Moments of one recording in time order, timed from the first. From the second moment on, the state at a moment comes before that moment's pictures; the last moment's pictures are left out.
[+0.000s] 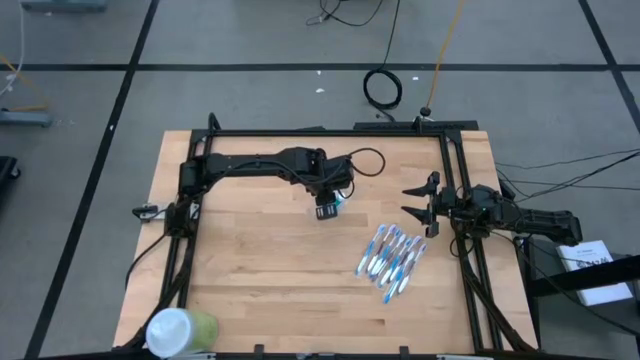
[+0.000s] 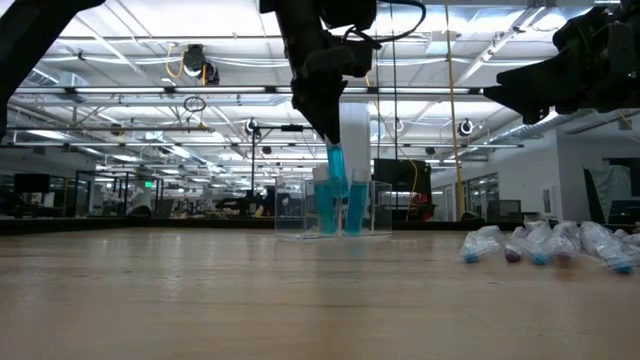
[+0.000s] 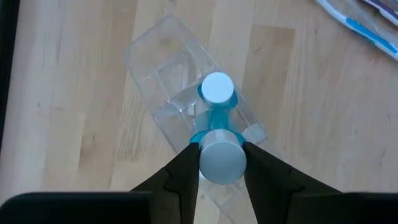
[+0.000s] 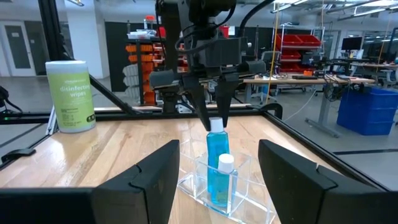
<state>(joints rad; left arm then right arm) 0.14 2.06 1.90 -1.04 -0.08 0.01 -0.13 0.01 0.01 0.08 0.00 -0.01</state>
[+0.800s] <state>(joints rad) 0.14 2.15 1.90 -1.02 -0.03 0.02 -0.13 0.01 0.01 0.08 0.00 -0.01</state>
